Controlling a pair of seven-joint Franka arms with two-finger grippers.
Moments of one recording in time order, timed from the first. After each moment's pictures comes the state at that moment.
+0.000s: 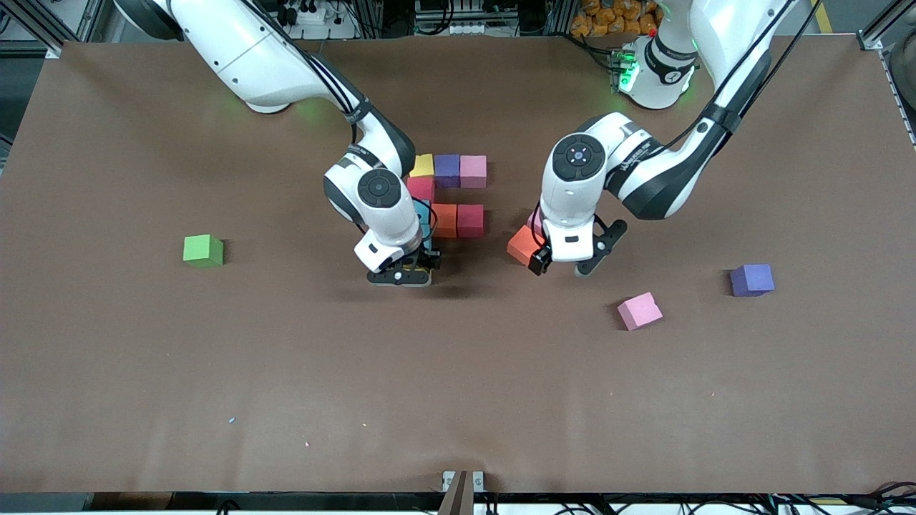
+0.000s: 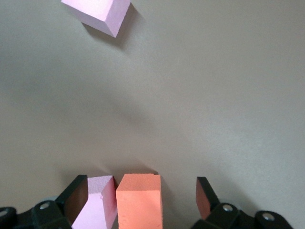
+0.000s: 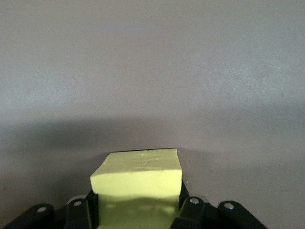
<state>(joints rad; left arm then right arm) 0.02 0.48 -0.69 -1.84 0.46 2.15 -1.66 0.41 0.65 0.27 -1.77 -0.28 2.48 0.88</state>
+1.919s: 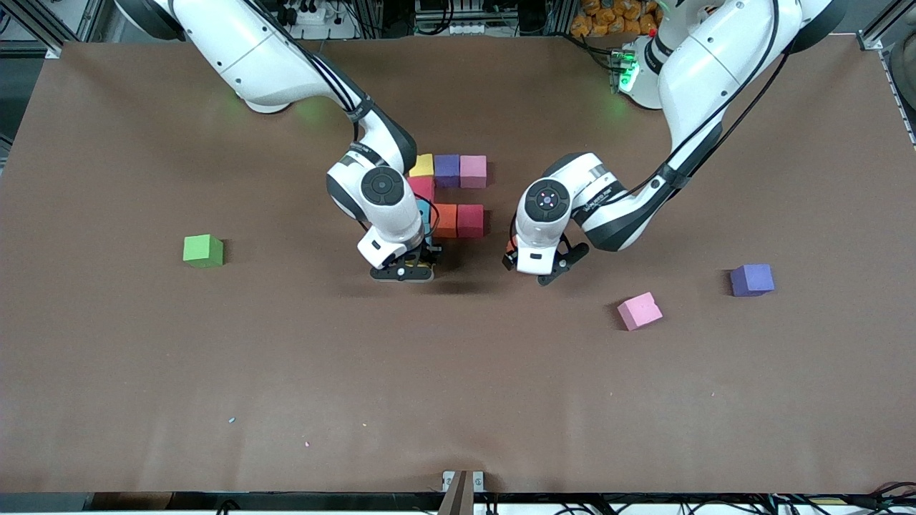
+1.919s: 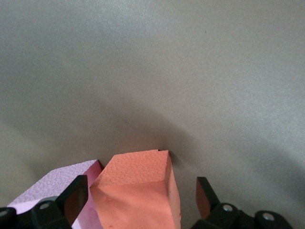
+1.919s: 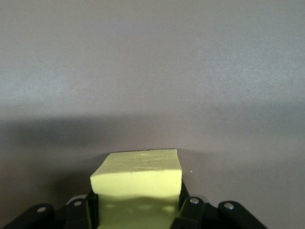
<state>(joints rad) -0.03 0.72 -0.70 -1.80 0.51 2.19 -1.59 0.41 0.65 0.29 -1.79 -0.28 2.48 0.89</state>
